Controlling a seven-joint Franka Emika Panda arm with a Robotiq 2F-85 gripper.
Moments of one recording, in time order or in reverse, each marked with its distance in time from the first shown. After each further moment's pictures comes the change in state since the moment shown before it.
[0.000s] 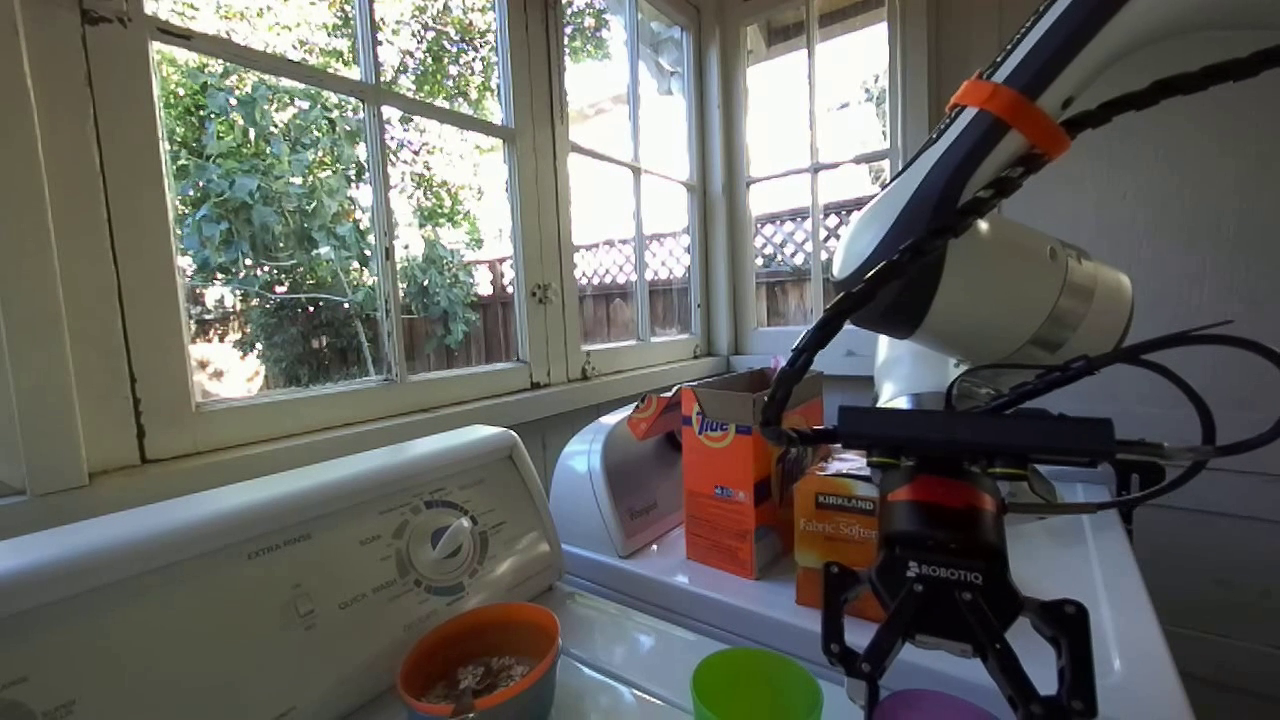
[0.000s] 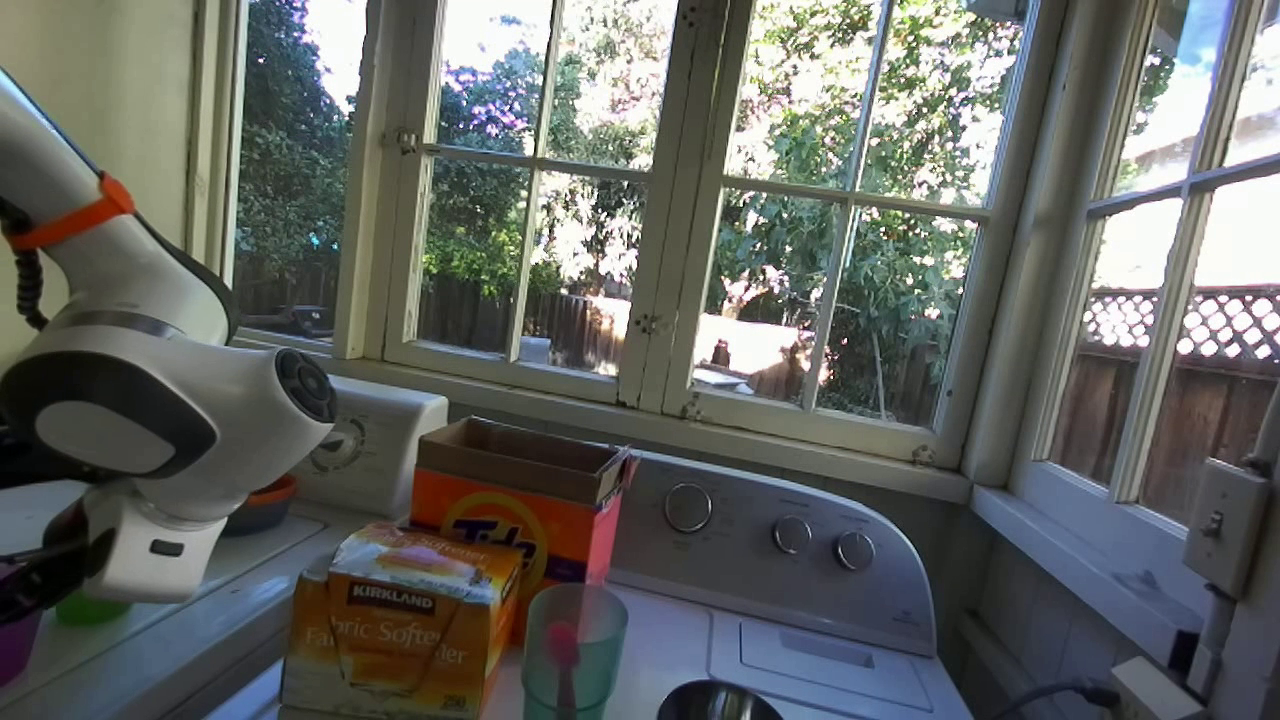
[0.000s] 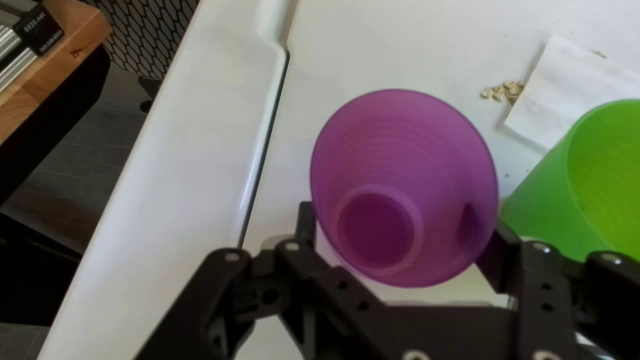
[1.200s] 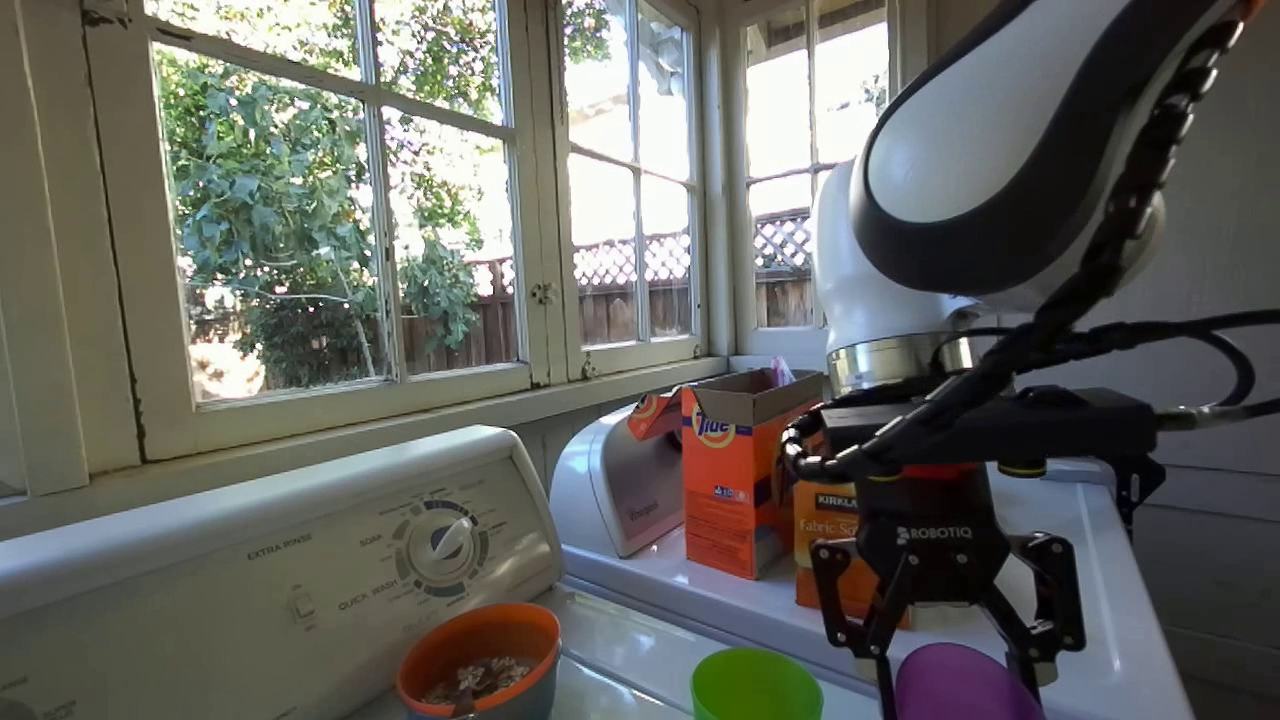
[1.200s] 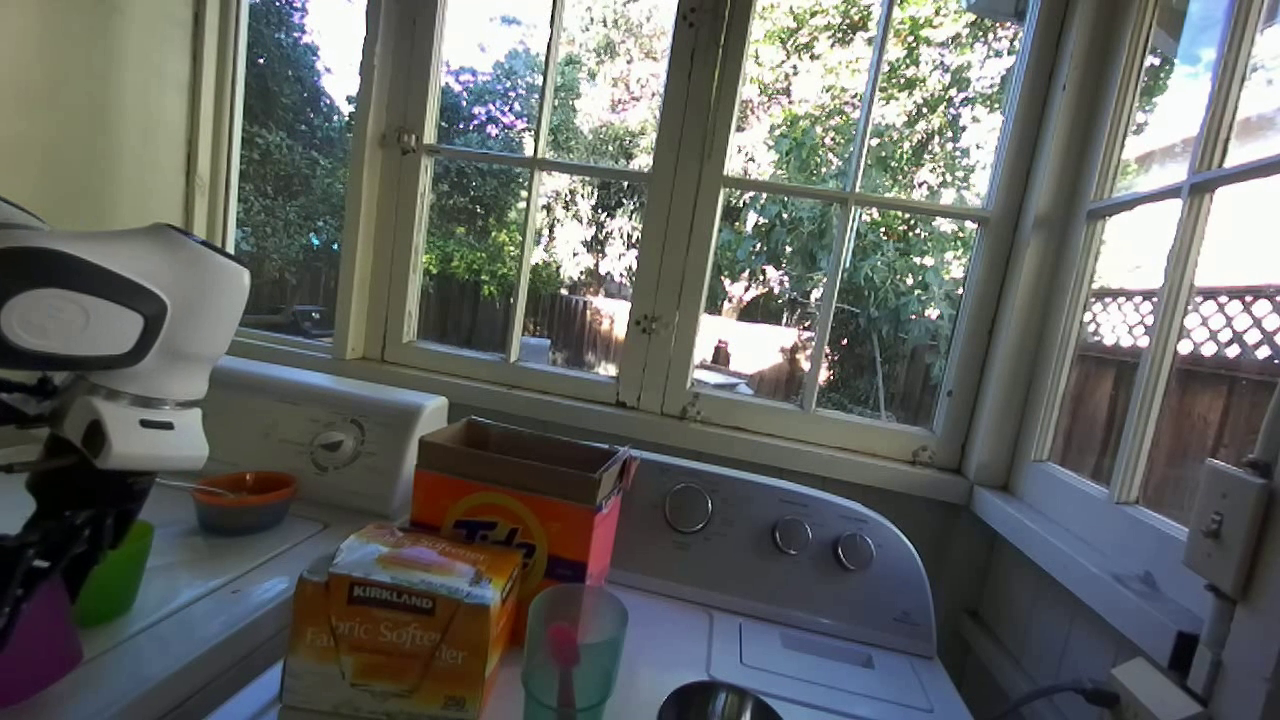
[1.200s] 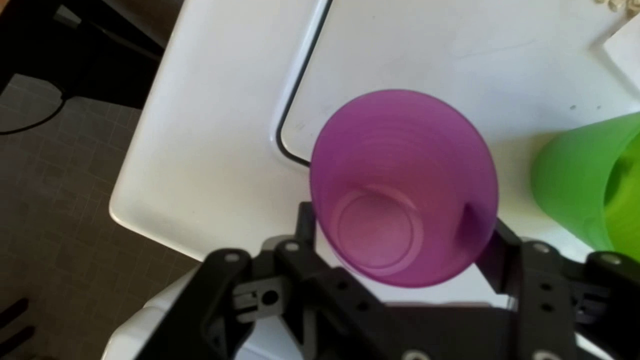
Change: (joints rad) arm 0.125 -0.144 0.032 -0.062 -0.539 0.224 0.289
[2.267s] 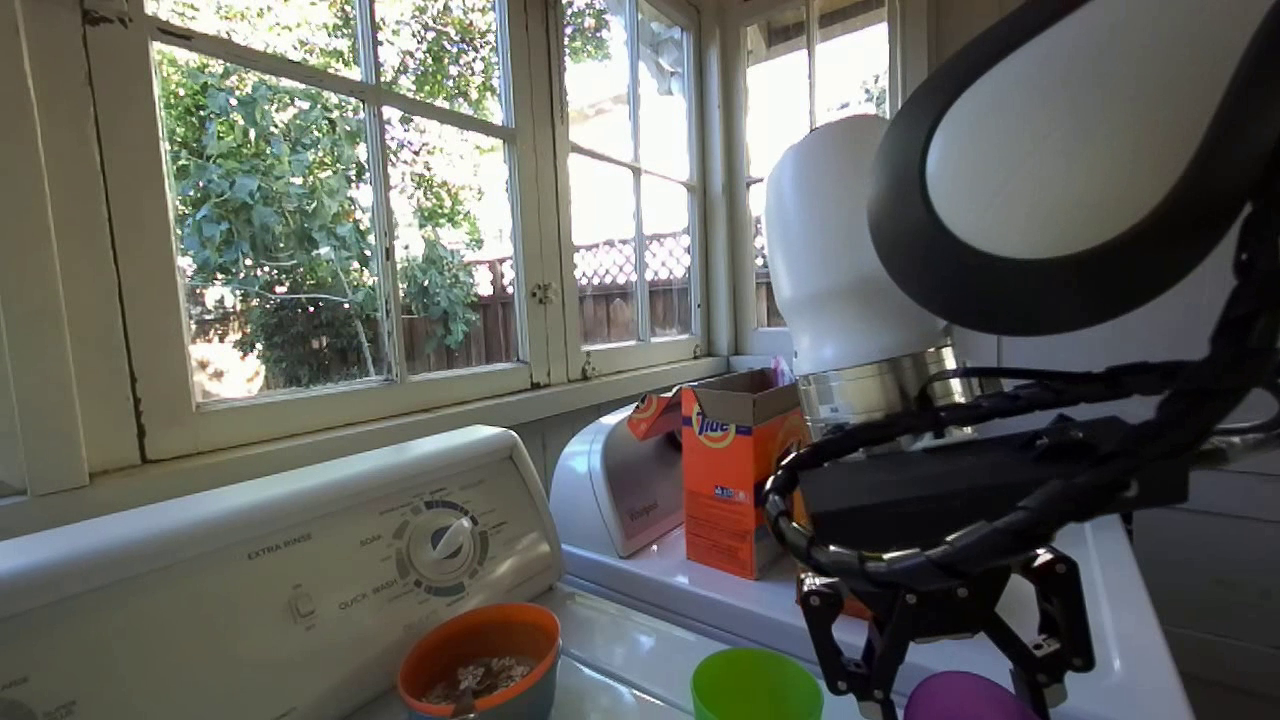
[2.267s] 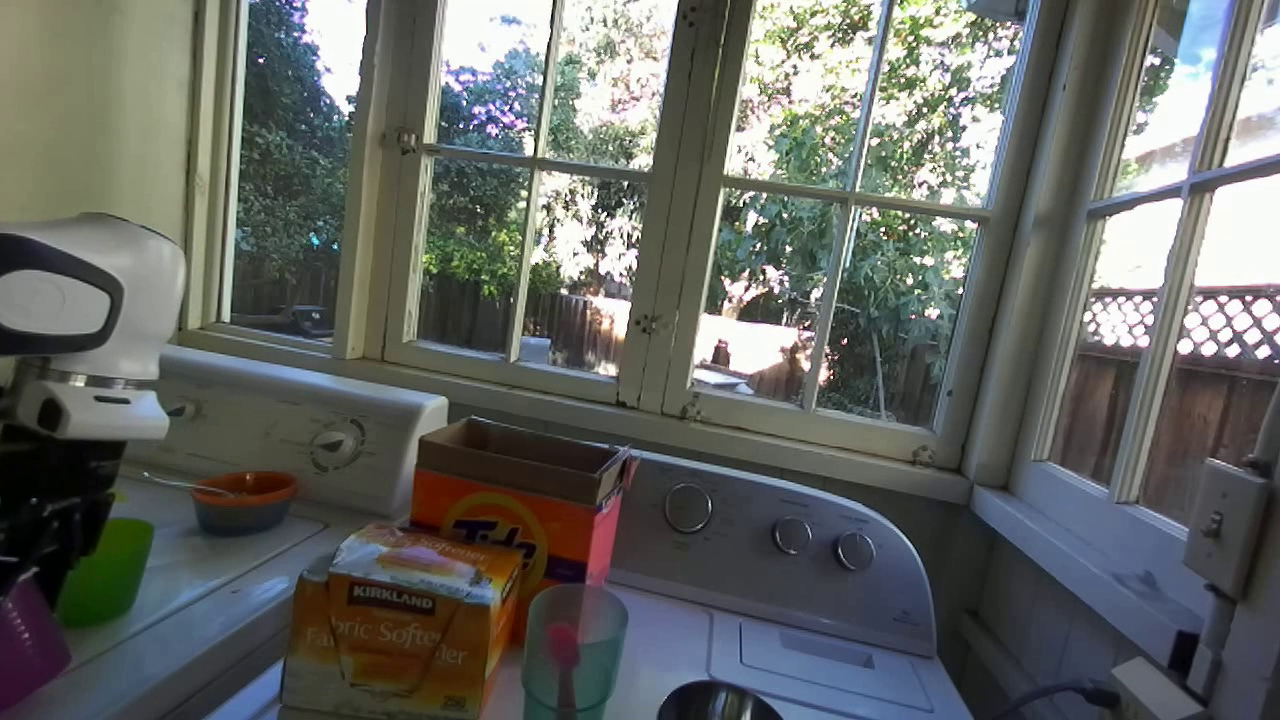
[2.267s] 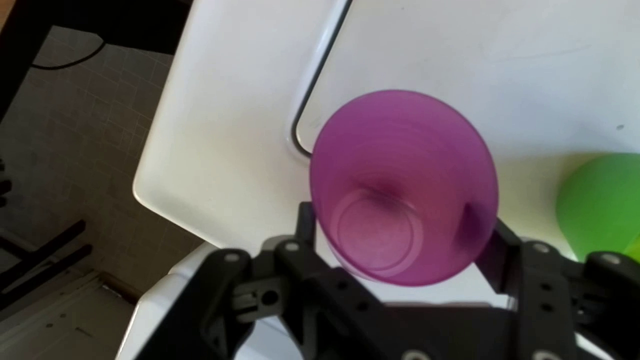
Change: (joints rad) arm 0.053 0.003 0.049 -0.002 -0.239 0.004 0.216
